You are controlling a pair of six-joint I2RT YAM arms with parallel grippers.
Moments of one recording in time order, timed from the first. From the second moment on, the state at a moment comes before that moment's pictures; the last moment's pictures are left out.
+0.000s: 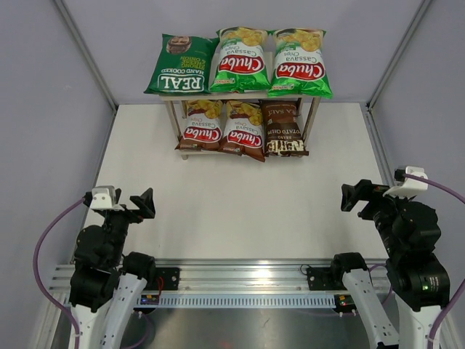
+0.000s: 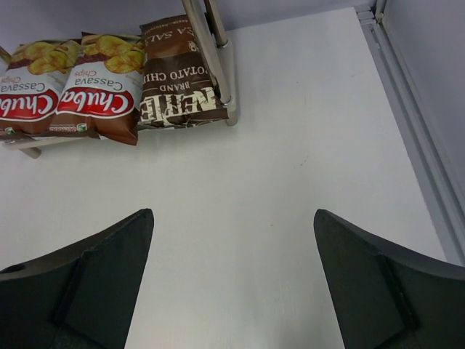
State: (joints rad) left arm -0.24 0.07 0.65 -0.57 -0.18 -0.14; right arm 0.10 0.41 1.12 -0.93 0.08 0.22
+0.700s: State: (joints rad) left arm -0.24 0.07 0.65 -0.57 -0.18 -0.14; right arm 0.10 0.40 1.10 -0.93 0.08 0.21
